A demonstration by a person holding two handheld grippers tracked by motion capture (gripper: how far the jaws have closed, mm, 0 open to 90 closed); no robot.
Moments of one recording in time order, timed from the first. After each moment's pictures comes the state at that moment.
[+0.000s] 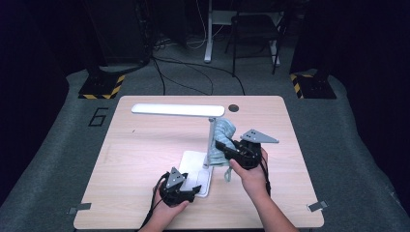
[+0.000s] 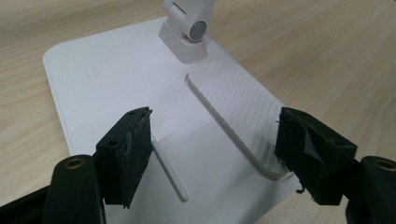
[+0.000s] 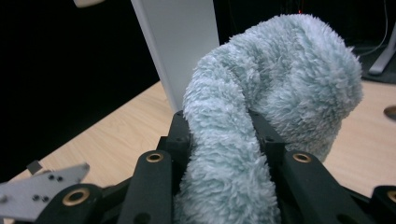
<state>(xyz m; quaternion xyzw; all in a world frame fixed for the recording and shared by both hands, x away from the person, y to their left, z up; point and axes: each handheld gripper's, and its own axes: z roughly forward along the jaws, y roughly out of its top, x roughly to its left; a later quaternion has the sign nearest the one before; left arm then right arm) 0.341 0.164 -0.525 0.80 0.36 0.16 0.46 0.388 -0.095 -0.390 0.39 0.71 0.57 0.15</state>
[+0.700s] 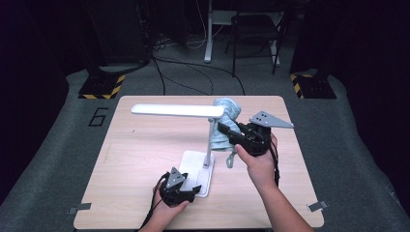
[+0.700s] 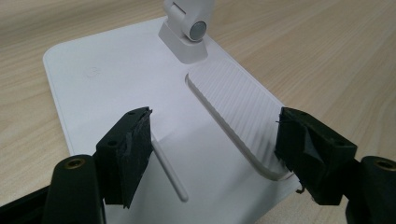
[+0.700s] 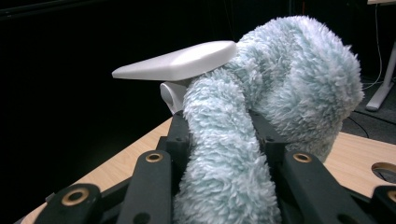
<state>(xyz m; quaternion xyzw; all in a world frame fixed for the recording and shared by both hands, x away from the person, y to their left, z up) 0.341 0.164 -0.526 0.79 0.37 0.16 0.46 0.381 -0.100 -0.318 0.36 0.69 0.61 0.17</state>
